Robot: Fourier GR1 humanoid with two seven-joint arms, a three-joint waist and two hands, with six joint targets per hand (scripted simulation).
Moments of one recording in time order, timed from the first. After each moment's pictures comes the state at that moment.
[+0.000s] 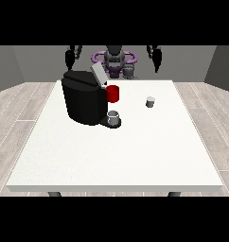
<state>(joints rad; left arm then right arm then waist) -0.01 0.07 0.02 -1.58 0.02 -0.01 0.02 -0.02 -0.10 0.00 -1.59 -0.01 0.00 -0.02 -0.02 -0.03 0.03</state>
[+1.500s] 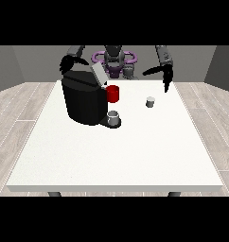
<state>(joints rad) -0.30 0.33 0.16 -1.21 -0.07 -0.16 -0.08 -0.08 -0.02 -0.03 -1.57 -0.02 -0.09 -0.09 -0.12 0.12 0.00</state>
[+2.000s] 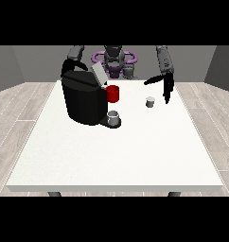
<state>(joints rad) -0.42 0.36 0.16 -0.99 -0.16 -0.14 -0.10 -0.16 -0.02 -0.02 -1.52 0.00 -0.14 -0.03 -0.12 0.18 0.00</state>
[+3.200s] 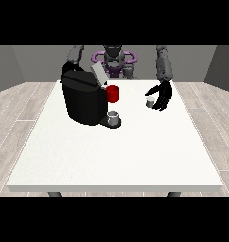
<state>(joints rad) -0.54 0.40 0.05 -0.68 -0.46 0.01 -0.20 -0.21 -0.02 -0.02 -1.43 0.03 -0.16 -0.03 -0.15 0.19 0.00</state>
